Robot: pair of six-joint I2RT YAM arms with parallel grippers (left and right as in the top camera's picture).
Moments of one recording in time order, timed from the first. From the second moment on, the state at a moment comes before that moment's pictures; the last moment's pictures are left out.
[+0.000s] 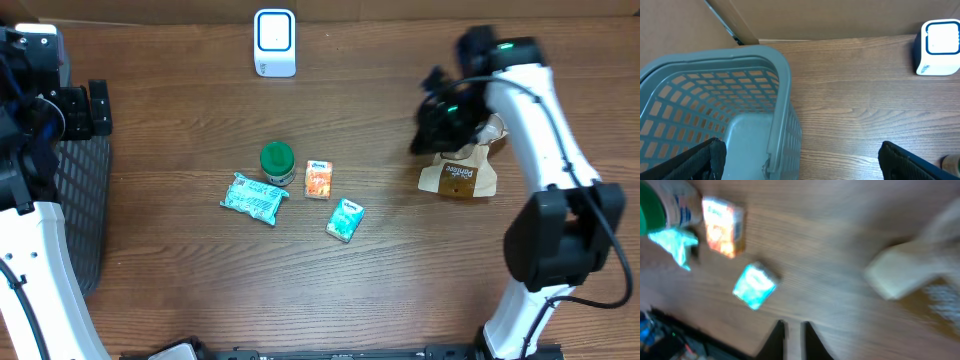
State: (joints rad) left arm 0.35 1.38 1.69 -0.95 0.03 0.29; right arm 0.15 2.00 1.81 -1.43 -0.38 0.00
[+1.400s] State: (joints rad) left arm 0.35 1.38 1.69 -0.95 0.03 0.29; right arm 0.40 2.01 1.40 -0.76 -0.08 0.31
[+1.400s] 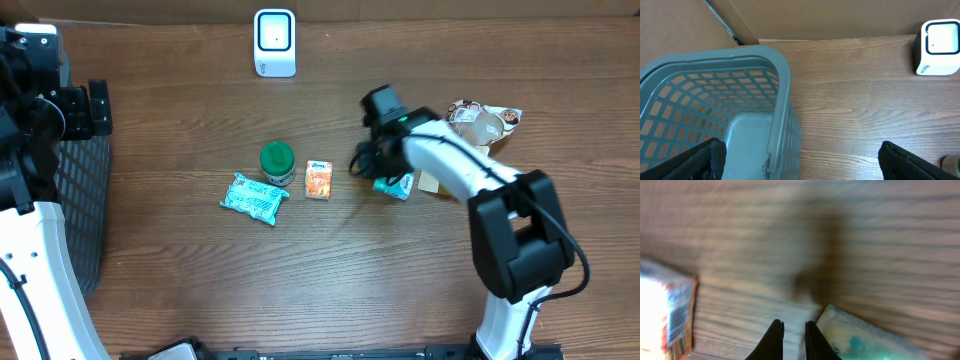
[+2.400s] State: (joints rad) left arm 0.35 1.38 1.69 -0.95 0.03 0.29; right arm 0.17 2.01 1.35 -0.97 -0.27 0.14
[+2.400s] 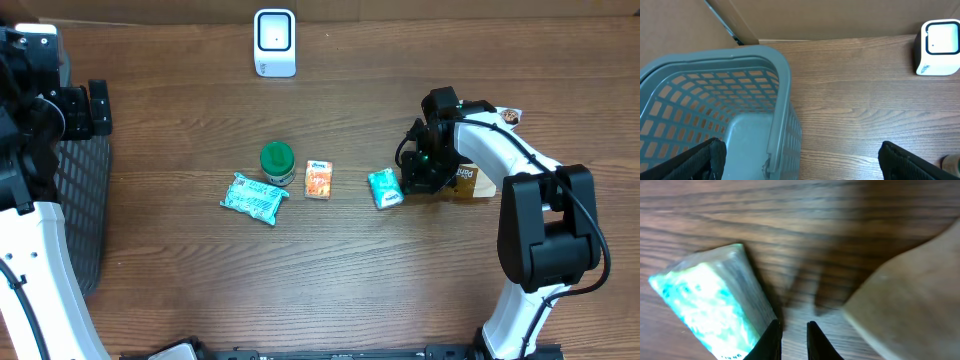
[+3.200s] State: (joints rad) left arm 0.35 1.38 1.69 -0.95 0.03 0.29; right arm 0.16 1.94 1.25 -0.93 -0.47 0.13
